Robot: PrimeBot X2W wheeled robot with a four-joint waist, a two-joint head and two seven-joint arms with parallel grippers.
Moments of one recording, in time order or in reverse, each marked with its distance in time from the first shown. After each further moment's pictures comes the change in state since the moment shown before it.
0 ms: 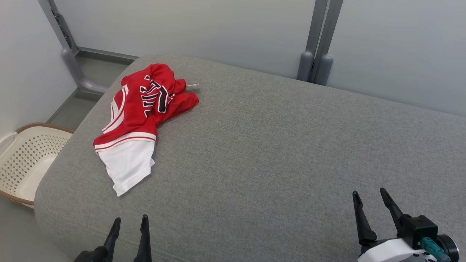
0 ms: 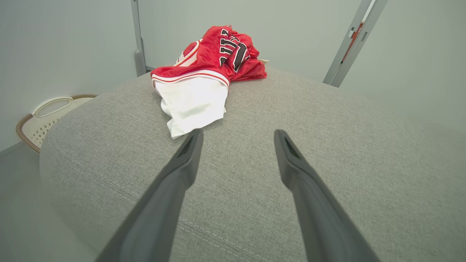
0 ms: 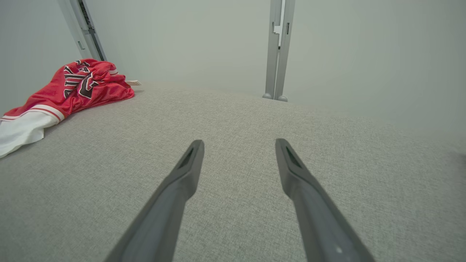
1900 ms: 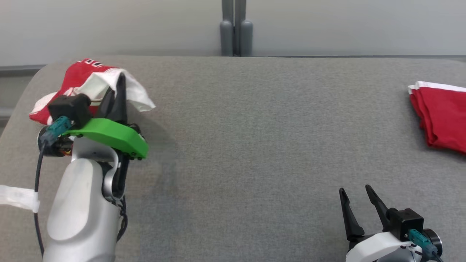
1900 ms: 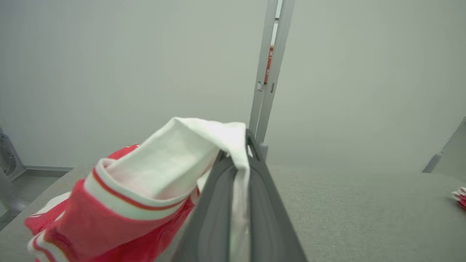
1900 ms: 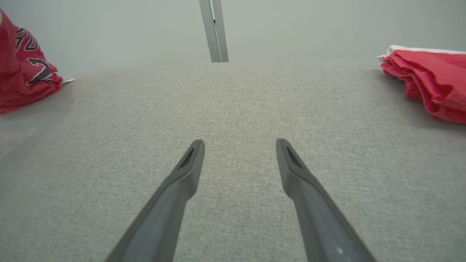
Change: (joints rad) left arm -0.681 0.074 -0.050 0.200 -0.088 0.006 0.194; right arm -0.065 -0.001 0.060 0.080 0.051 0.000 0.000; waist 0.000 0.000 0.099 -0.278
